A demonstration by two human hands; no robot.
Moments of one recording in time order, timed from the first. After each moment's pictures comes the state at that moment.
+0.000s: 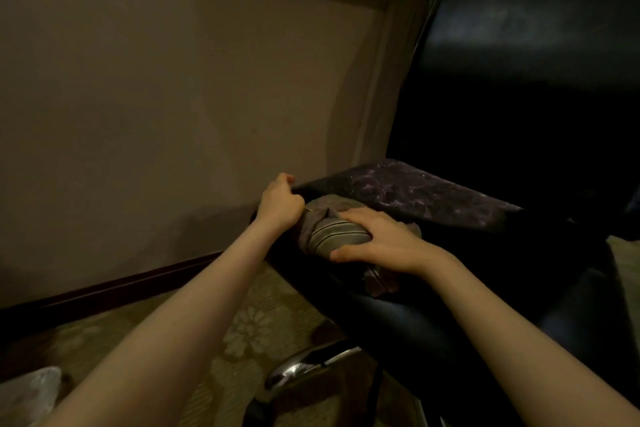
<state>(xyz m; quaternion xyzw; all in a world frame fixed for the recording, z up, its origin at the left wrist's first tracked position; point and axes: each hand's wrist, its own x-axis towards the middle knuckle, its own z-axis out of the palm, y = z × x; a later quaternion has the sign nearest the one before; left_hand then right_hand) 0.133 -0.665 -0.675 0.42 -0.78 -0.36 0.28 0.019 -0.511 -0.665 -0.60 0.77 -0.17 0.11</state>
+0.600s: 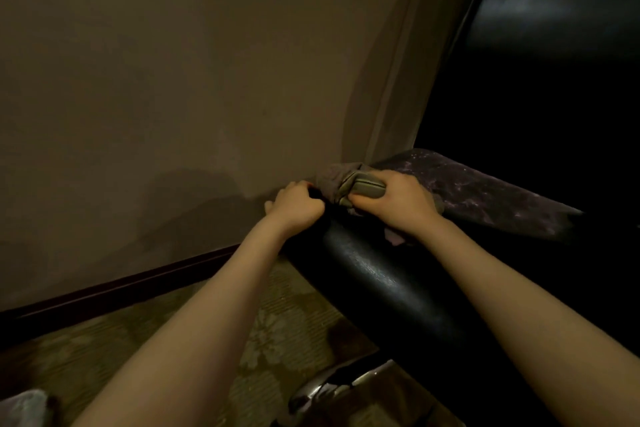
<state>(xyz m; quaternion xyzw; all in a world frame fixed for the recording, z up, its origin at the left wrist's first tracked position) 0.134 -0.740 -0.702 0.39 -0.85 -0.32 0.15 0.006 -0.622 -0.673 -0.51 0.83 -0.24 -0.05</state>
